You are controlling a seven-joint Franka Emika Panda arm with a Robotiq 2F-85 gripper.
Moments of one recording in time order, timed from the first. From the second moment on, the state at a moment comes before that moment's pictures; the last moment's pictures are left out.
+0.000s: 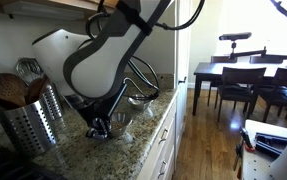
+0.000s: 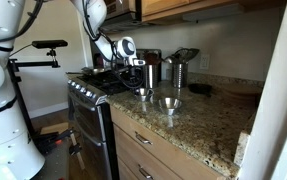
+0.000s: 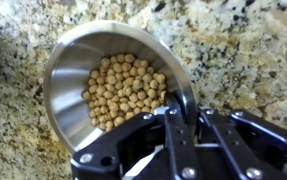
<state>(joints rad) 0.35 0.44 0.13 -1.92 -0.40 2.21 0.39</state>
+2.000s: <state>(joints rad) 0.35 0.31 0.10 -1.91 -0.43 2.11 0.41</state>
